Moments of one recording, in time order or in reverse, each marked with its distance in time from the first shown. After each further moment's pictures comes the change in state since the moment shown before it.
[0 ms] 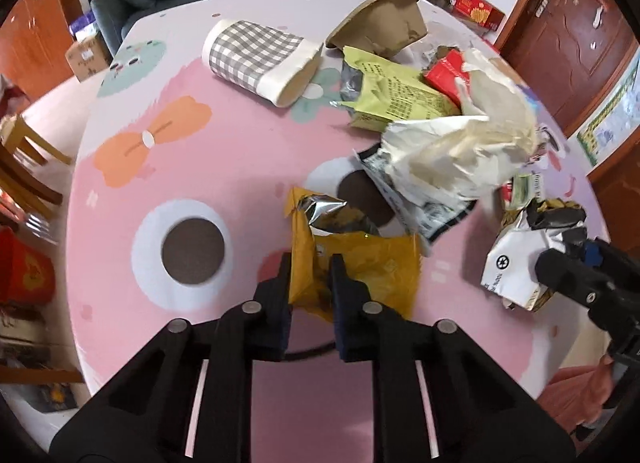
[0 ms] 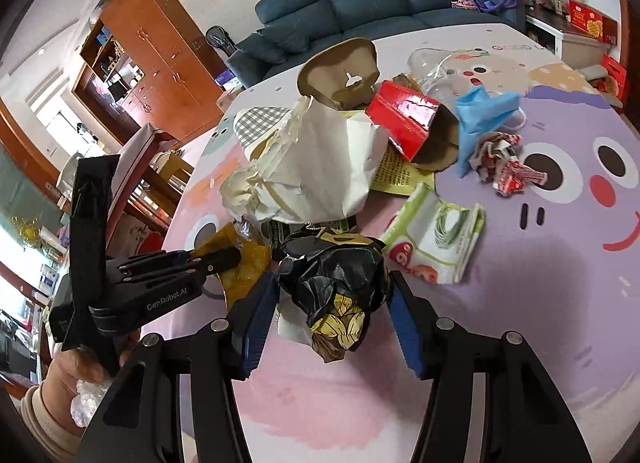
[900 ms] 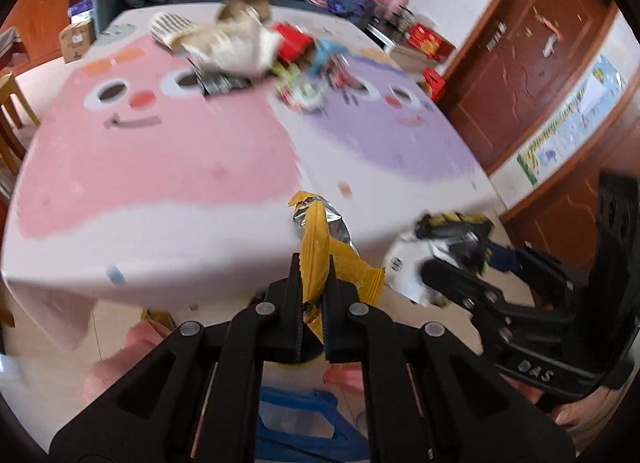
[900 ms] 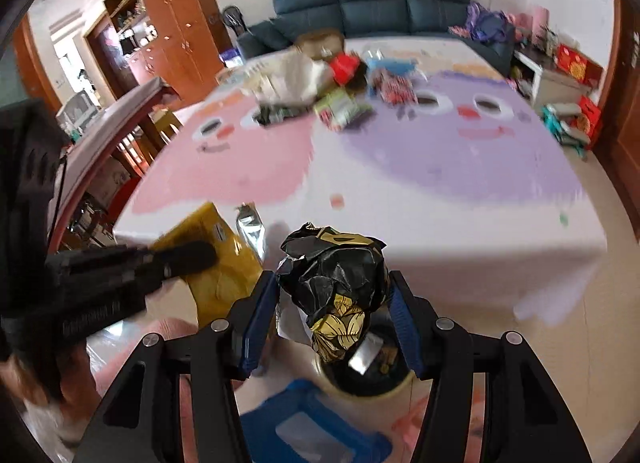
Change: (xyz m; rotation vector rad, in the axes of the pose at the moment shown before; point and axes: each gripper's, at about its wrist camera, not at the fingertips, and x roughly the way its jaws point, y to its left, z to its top) left arm -0.124 -0.168 -0.201 -0.062 -0.120 -0.175; right arm -0.174 -0.053 -0.183 -0.162 0.001 -0.137
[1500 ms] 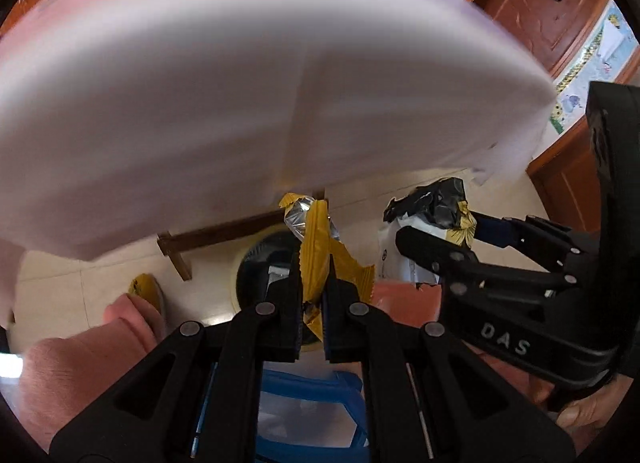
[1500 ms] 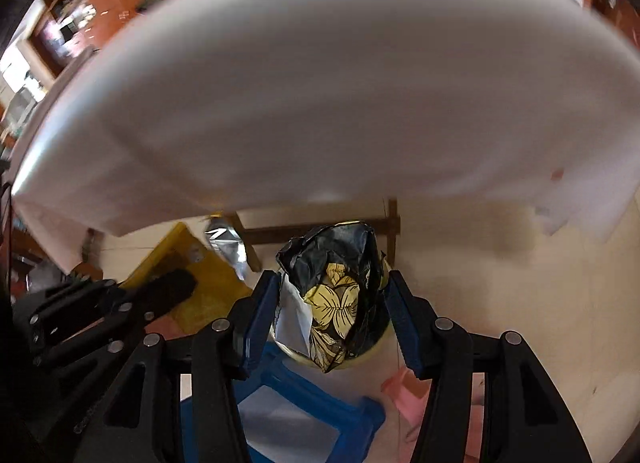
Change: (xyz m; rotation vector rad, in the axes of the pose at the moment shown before) left arm 0.150 -0.017 -0.095 0.042 0.130 0.078; right arm 0.140 -0.078 -0.093 0.136 0.211 -0.107
